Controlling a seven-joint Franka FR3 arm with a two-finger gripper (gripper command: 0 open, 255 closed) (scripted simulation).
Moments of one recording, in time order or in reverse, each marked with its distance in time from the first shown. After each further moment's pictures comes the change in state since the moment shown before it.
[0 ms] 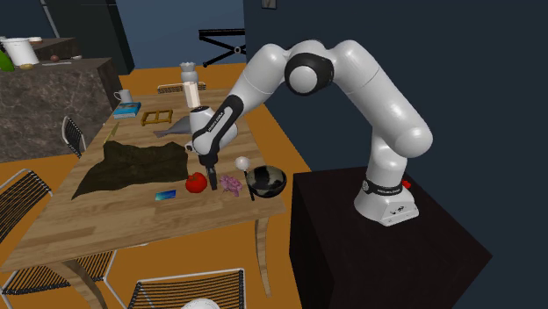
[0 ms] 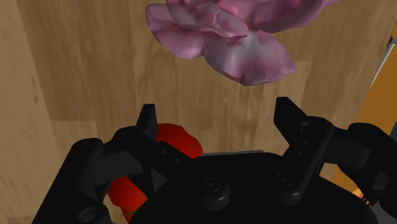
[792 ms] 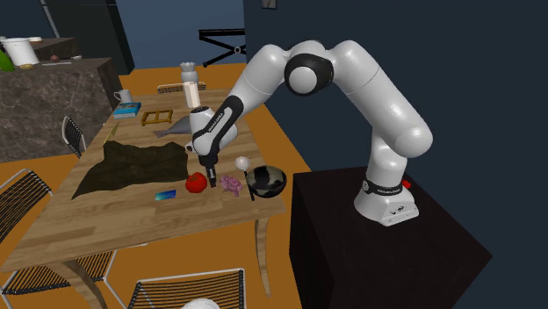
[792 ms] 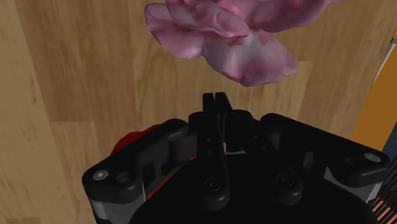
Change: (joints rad) arm 0.000 0.005 0.001 0.002 0.001 0.003 0.000
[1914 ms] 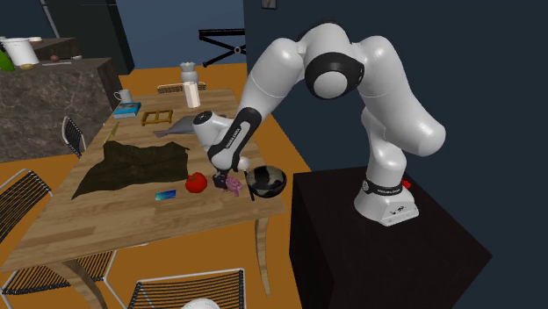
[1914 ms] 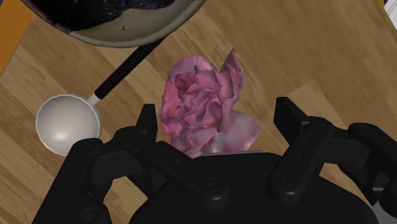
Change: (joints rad) arm 0.509 -0.108 -0.422 -0.304 -0.086 0.004 0.953
